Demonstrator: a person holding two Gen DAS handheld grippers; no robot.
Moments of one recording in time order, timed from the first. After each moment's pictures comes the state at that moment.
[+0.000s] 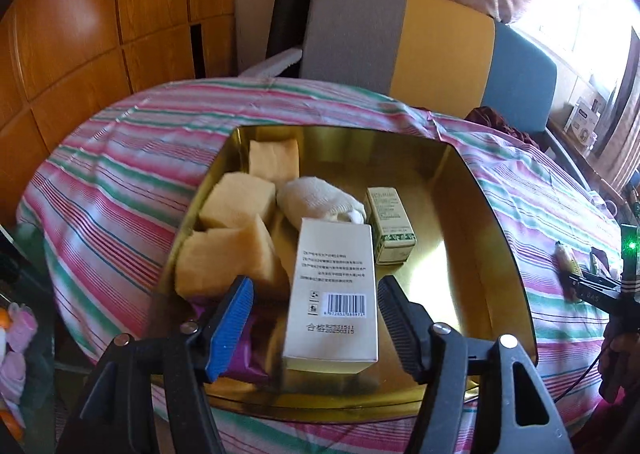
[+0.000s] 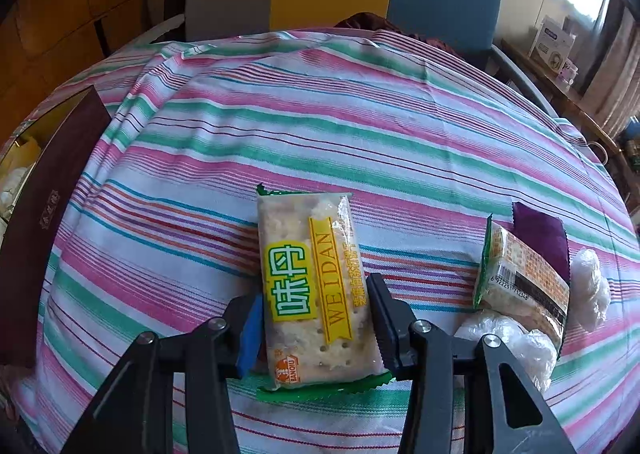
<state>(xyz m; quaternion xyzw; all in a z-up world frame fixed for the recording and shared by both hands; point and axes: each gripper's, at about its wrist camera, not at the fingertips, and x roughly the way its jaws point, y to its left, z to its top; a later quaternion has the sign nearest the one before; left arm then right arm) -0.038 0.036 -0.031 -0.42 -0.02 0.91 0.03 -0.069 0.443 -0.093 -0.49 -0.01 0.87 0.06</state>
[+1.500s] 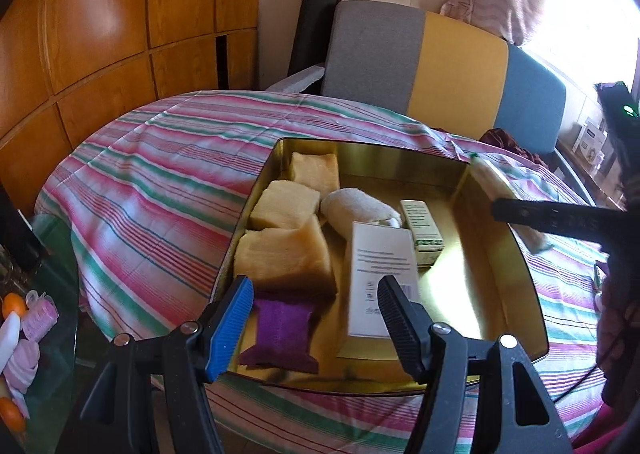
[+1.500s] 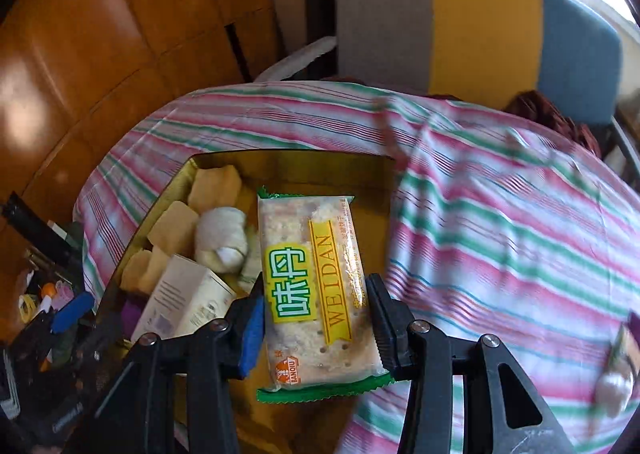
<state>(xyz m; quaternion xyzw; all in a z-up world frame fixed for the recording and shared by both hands) -0.012 -0.001 -0.022 -0.39 -0.04 0.92 0.00 -0.103 0.206 -0.008 -0.46 0.00 0.88 -0.15</state>
